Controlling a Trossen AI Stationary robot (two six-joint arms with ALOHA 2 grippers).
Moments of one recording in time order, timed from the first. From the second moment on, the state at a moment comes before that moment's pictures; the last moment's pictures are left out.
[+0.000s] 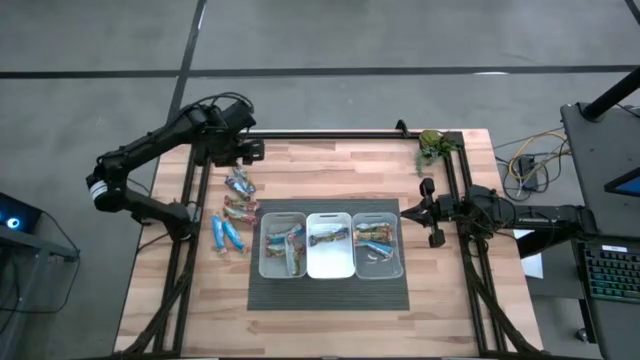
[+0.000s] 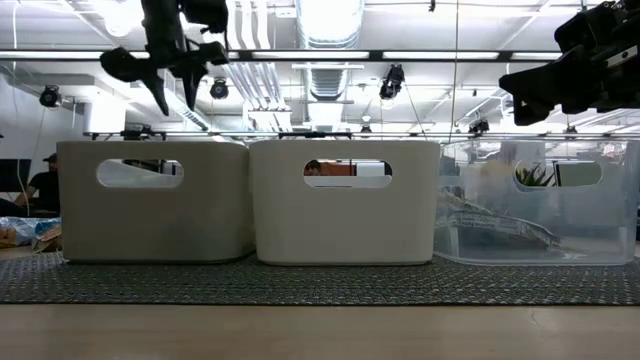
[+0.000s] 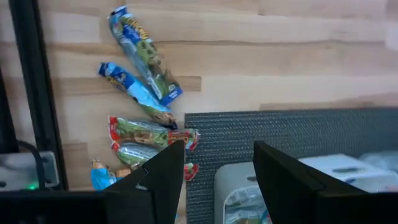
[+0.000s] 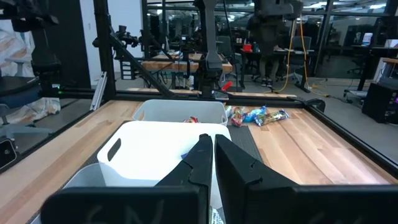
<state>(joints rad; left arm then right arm) 0.61 1.31 1.38 -1.36 -0.01 -0.99 -0.11 0.21 0.01 0.21 -0.18 0.01</state>
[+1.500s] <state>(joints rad) 0.78 1.31 0.86 -0.89 -0.01 -1.23 -0.11 0.21 0.01 0.21 -0.18 0.01</state>
